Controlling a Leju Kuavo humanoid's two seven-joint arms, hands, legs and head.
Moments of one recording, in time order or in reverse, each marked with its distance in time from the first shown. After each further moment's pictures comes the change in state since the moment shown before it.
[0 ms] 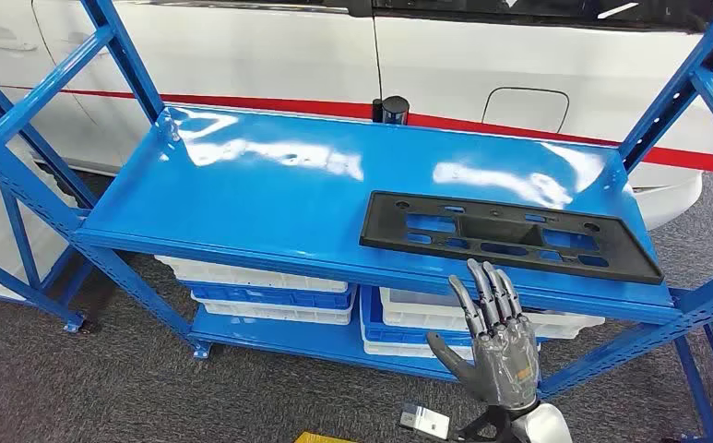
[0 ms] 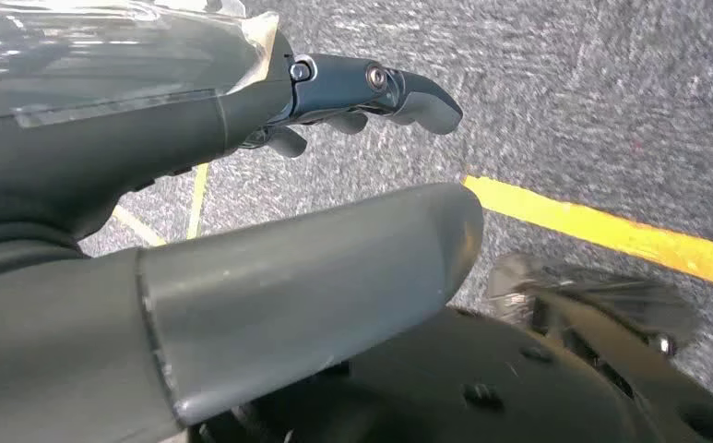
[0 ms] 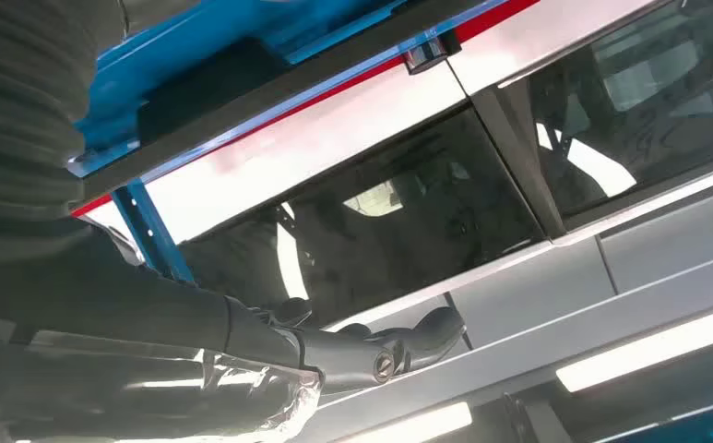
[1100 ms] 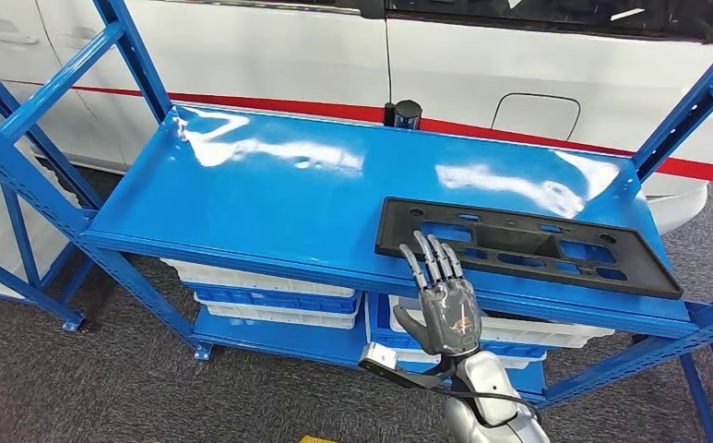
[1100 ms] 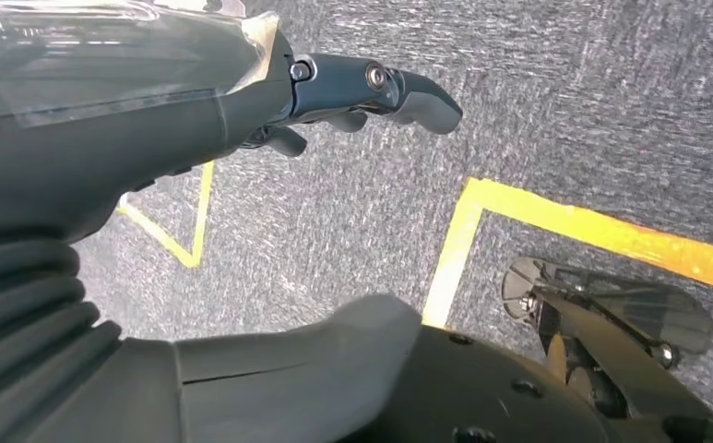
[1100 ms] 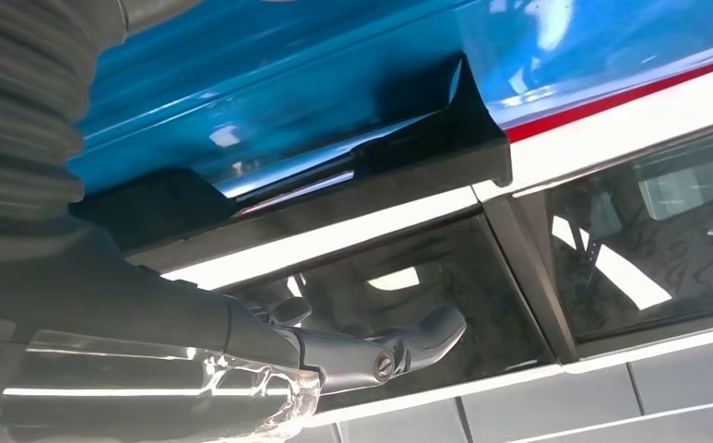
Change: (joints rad) left arm 0.000 0.026 0.000 0.000 -0.013 -0.036 0.004; right arm -0.272 0.029 0.155 0.401 0.091 0.000 0.203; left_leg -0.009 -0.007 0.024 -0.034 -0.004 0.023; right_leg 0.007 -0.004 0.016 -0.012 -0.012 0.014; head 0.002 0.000
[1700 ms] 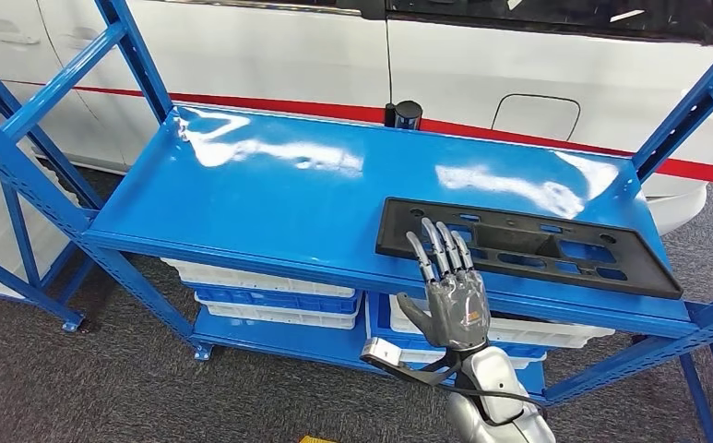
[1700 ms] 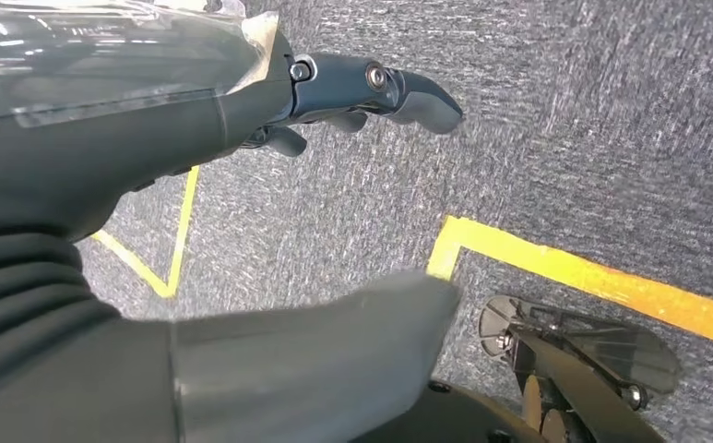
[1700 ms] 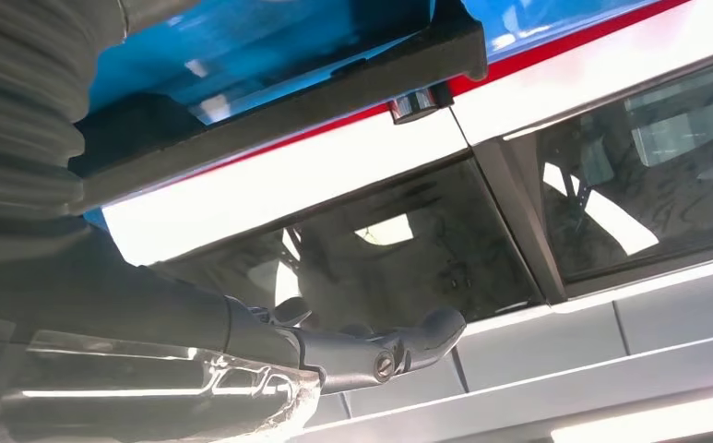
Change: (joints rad) left arm 0.003 0.008 0.000 0.000 -0.025 0.053 -0.044; right arm 0.009 0.002 -0.029 -0.102 0.029 0.001 0.006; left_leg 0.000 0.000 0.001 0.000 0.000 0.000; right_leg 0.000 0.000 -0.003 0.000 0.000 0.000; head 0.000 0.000
